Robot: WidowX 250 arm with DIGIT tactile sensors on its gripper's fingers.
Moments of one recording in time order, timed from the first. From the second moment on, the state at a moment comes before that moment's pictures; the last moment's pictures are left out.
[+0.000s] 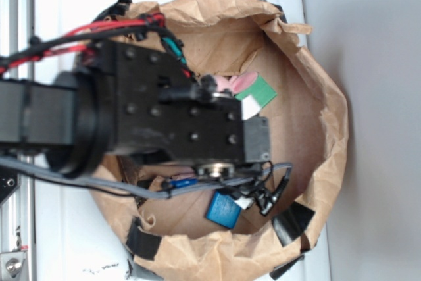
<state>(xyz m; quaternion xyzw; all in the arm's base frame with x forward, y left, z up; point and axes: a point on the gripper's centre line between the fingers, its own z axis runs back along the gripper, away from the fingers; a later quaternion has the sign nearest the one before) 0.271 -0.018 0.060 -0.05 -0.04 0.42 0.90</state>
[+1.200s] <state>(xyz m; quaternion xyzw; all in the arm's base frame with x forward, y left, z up) 0.291 -0.051 0.045 0.01 -0.04 0.51 0.86</state>
